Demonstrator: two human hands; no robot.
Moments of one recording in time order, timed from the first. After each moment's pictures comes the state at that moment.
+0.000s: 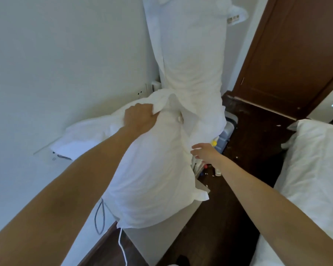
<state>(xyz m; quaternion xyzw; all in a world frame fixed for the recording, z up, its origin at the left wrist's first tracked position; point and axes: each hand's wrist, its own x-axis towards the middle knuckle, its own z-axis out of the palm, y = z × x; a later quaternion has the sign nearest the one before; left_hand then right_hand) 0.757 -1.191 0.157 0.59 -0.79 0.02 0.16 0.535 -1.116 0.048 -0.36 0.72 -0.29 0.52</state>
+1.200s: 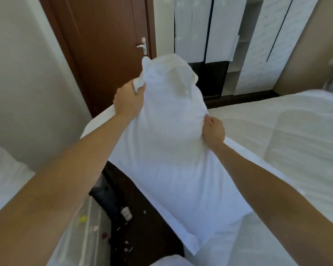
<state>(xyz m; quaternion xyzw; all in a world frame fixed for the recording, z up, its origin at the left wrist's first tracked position) 0.128 -1.157 0.236 0.23 -0.85 -0.32 0.35 0.026 -0.939 0.132 -0.03 0.87 -0.50 -0.03</state>
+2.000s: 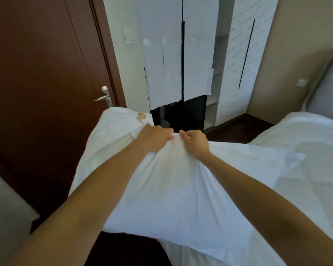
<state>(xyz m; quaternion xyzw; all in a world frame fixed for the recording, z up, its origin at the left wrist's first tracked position) -0.443 -1.431 0.213 -0.14 -0.98 0.09 0.06 -0.466 -1.269 0.161 -0.08 0.89 -0.45 -0.07</state>
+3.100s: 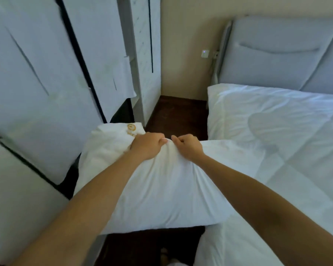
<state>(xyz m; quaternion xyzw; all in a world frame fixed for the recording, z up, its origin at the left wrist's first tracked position) -1.155 -1.423 0.112 -0.45 -0.89 -0.11 -0.06 -1.065 -1.282 0.080 0.27 0.89 -0.36 -0.08</state>
